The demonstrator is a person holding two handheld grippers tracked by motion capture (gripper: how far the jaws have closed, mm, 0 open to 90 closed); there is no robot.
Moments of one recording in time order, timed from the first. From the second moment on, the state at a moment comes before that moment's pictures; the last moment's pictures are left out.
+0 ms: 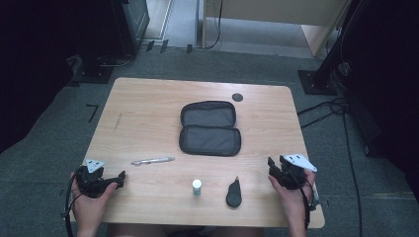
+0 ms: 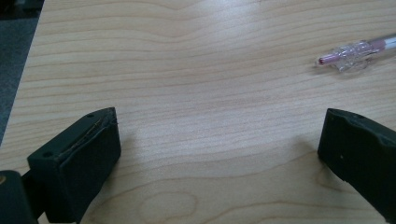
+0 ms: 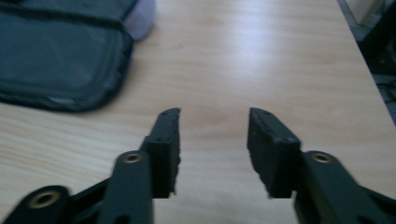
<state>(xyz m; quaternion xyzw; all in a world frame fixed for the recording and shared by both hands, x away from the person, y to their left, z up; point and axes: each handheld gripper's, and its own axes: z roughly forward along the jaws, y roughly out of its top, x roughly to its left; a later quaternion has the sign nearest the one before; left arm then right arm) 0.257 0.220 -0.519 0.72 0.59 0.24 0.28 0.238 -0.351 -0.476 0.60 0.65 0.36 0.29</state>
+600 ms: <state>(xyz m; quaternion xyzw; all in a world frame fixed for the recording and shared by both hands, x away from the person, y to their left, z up) 0.253 0.222 -0.518 0.72 0.59 0.23 0.29 0.357 -0.272 -0.447 0.57 0.69 0.36 0.27</state>
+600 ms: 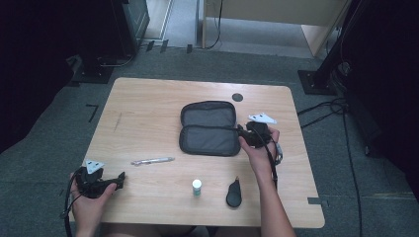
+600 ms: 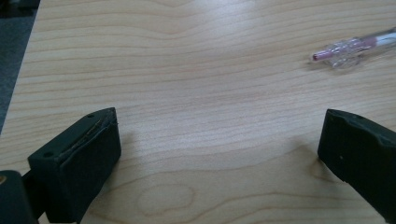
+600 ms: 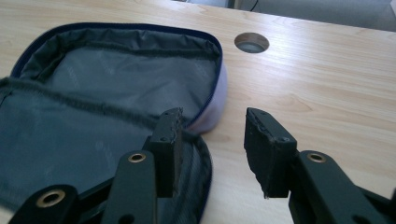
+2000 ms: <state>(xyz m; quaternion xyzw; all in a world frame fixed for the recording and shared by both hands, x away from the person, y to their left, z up) 0.312 0.146 -0.469 0.75 0.52 0.21 0.35 0.431 -0.259 -0.490 0.65 0.64 0.34 0.21</state>
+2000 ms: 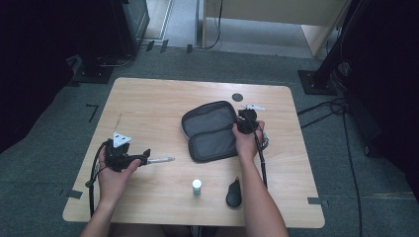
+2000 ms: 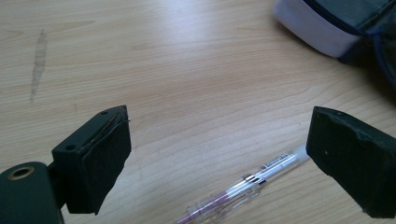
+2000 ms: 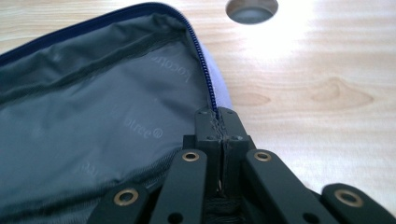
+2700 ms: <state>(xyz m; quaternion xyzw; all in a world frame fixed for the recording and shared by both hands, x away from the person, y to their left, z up) 0.339 0.121 -0.478 0.77 0.50 0.21 0.35 0.384 -0.229 -0.461 0.63 0.66 0.37 0.18</state>
